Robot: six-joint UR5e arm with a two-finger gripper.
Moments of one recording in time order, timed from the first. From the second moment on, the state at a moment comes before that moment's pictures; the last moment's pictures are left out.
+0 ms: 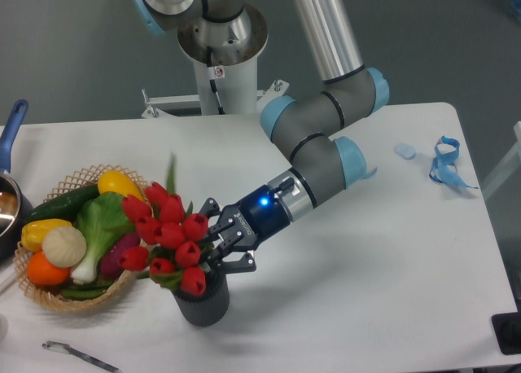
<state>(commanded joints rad) 2.57 -2.09 -1.79 -0.75 0.12 1.51</state>
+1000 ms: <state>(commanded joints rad) 2.68 -1.92 -1.80 -0.74 0.56 1.54</state>
